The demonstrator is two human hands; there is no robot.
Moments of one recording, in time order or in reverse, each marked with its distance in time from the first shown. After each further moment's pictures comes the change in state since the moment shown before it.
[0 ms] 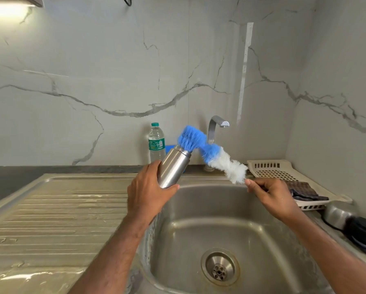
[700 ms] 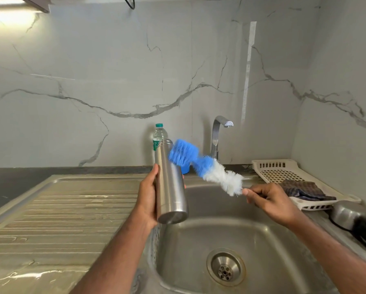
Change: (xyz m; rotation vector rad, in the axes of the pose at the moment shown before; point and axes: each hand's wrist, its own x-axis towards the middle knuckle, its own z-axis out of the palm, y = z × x) left_hand -0.001 -0.002 -0.001 -1.520 -0.468 -0.775; right_hand -0.003 0.006 0.009 0.109 -0.216 -0.077
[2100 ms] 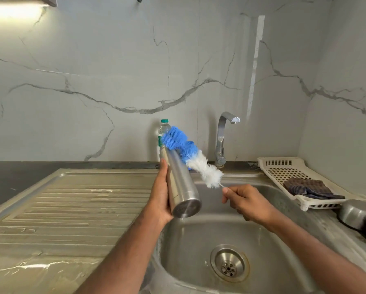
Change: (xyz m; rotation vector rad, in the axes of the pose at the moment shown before) left_hand 0.004 -0.013 0.011 -0.016 0.124 -0.033; right_hand 0.013 -0.044 0.052 0.157 -0.167 0.297
